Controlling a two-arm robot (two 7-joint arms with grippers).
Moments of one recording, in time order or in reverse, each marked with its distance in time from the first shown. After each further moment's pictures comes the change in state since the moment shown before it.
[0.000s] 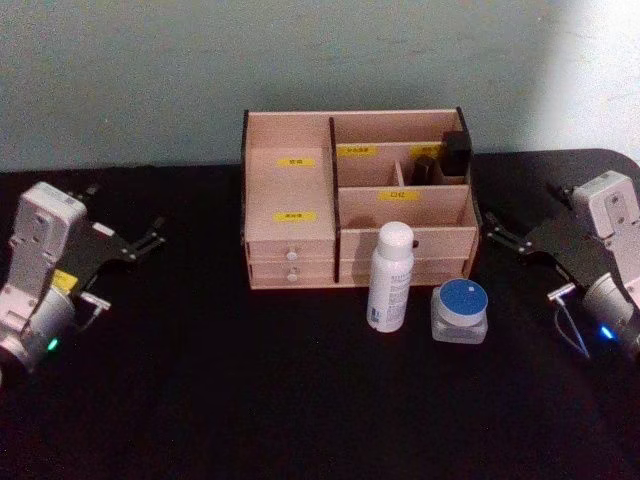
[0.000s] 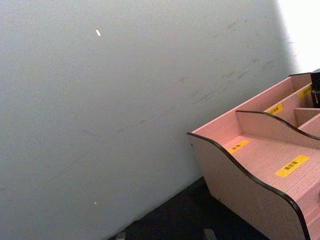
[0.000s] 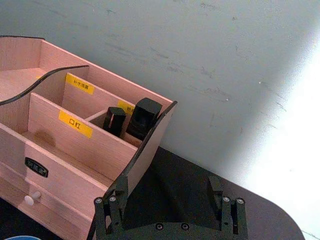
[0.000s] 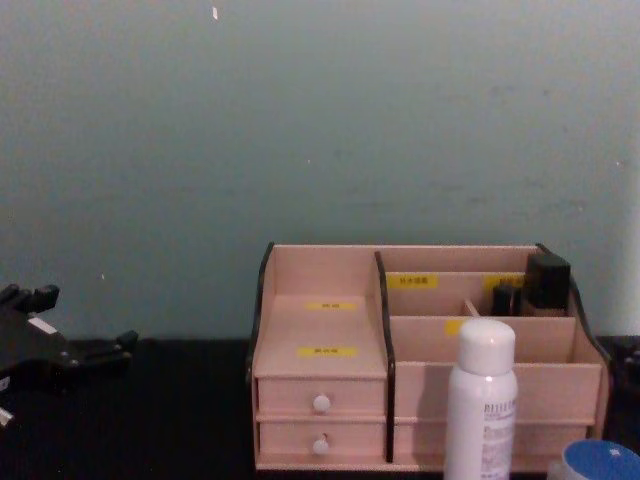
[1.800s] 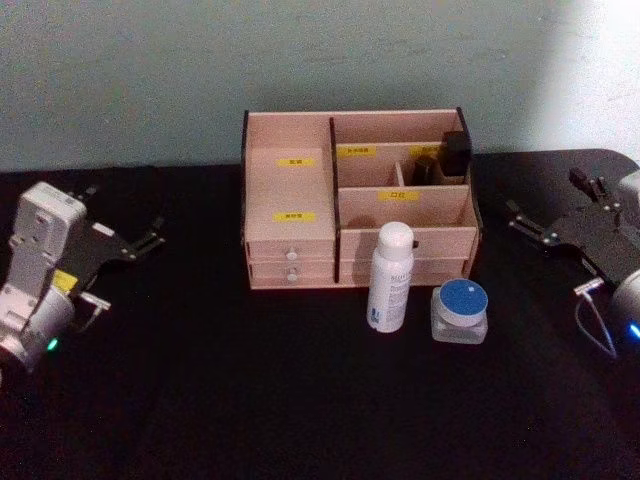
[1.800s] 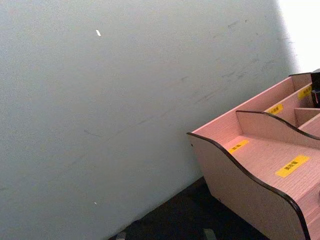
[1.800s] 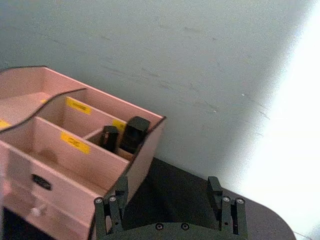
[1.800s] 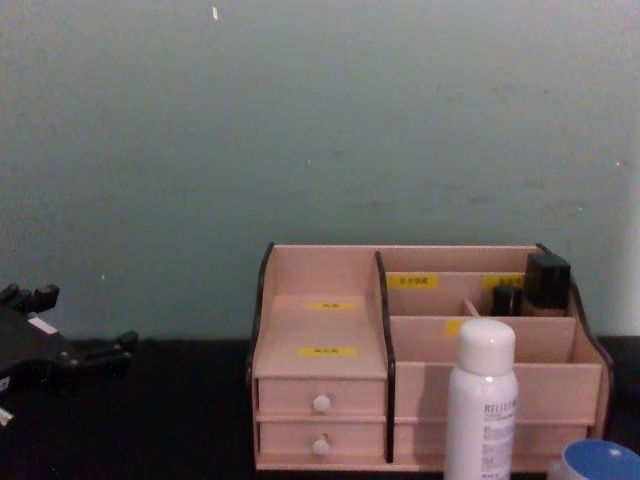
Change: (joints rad) left arm 0.000 0.000 0.000 0.000 0.000 0.000 0.000; right arm -0.089 0.032 0.102 -0.105 0.058 -0.012 0.049
